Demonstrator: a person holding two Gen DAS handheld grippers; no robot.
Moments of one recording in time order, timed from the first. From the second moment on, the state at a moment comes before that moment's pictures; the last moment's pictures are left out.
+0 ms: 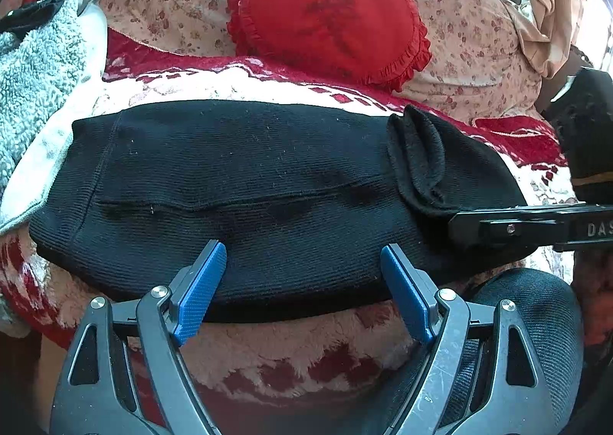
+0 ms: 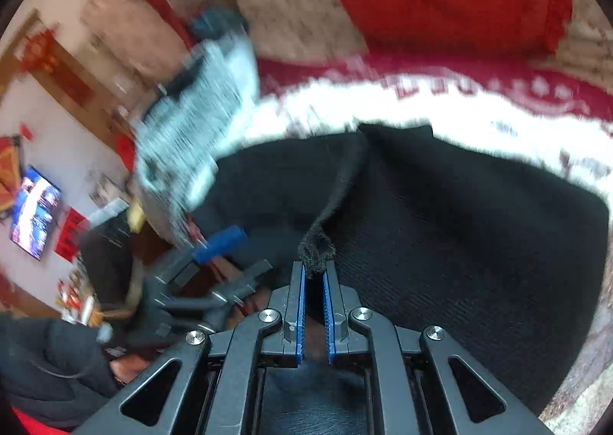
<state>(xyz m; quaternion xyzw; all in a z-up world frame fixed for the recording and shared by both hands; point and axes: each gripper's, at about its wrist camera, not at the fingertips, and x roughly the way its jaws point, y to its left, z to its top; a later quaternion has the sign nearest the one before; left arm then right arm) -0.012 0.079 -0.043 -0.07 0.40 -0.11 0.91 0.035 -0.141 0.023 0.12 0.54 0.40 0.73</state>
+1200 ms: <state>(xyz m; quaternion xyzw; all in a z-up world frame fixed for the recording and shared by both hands) 0.031 0.006 -0.003 -0.01 0.37 -0.28 0.89 -0.006 -0.267 0.041 0.10 0.39 0.27 0.88</state>
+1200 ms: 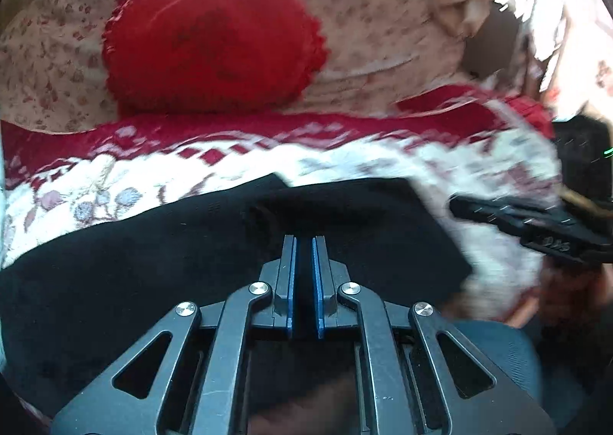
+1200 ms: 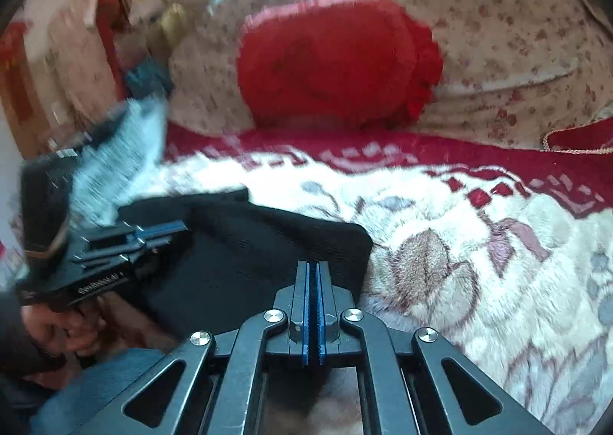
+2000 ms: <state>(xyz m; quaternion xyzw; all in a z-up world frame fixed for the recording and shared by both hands) 0.033 0.013 -0.038 -0.05 0.40 -0.29 0.87 -0.007 -0.227 0.015 0.05 0.45 0.30 0.84</state>
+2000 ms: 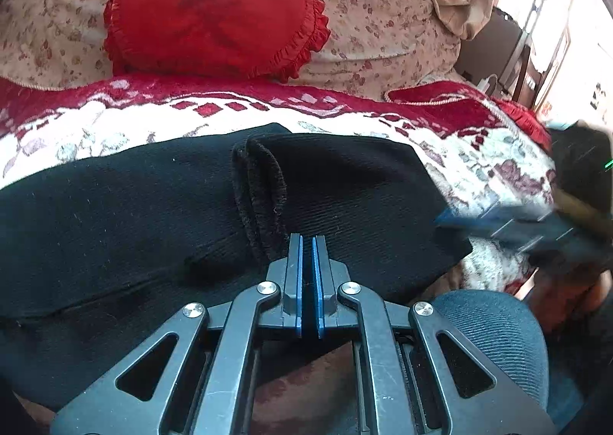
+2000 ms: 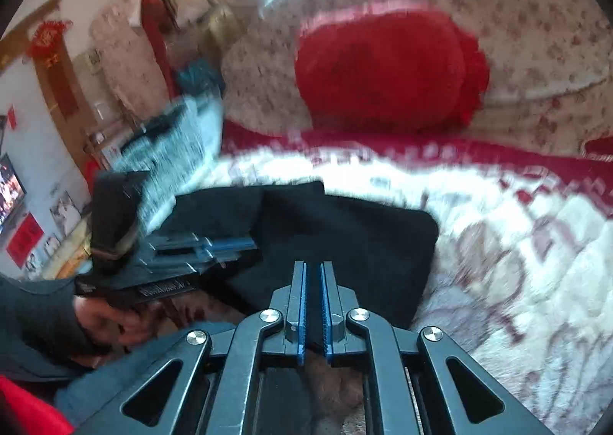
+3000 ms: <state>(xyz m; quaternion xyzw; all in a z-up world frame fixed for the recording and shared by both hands) -0.037 0.278 -0.124 -0.61 0.29 -0.09 0.73 0.011 -0.299 -0.008 0.20 0.46 0.11 0.86</state>
